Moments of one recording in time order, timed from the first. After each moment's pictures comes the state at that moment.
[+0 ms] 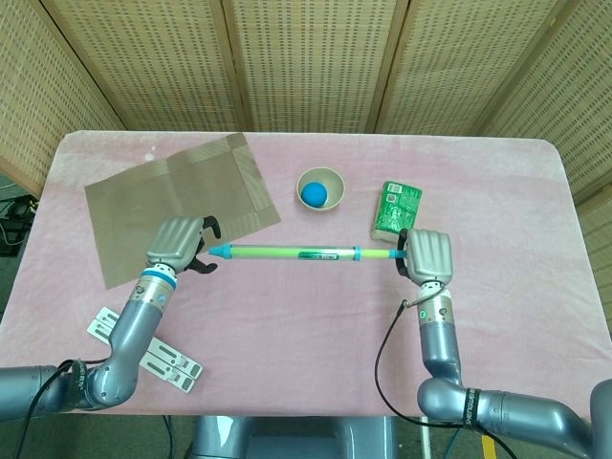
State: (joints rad) left arm -0.93 -1.29 -0.28 -1.90 0.44 1.13 0.64; right arm 0.72 -1.55 0.36 -1.72 -0.62 1.36 -0.80
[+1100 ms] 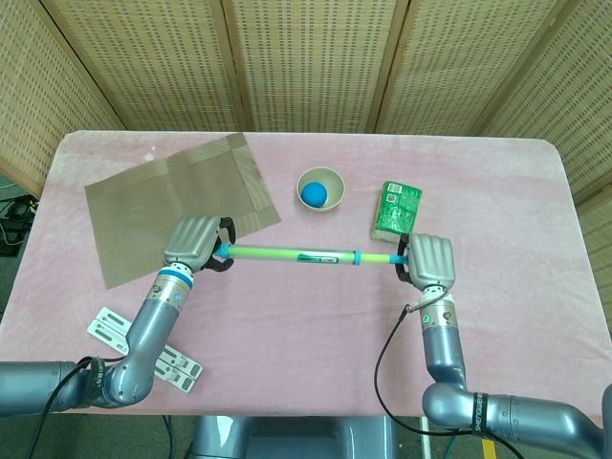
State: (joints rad) left arm -0.99 -1.34 -0.29 -1.90 0.42 1.16 0.62; right arm 0.73 -1.50 0.36 -1.82 -0.56 1.37 -0.77
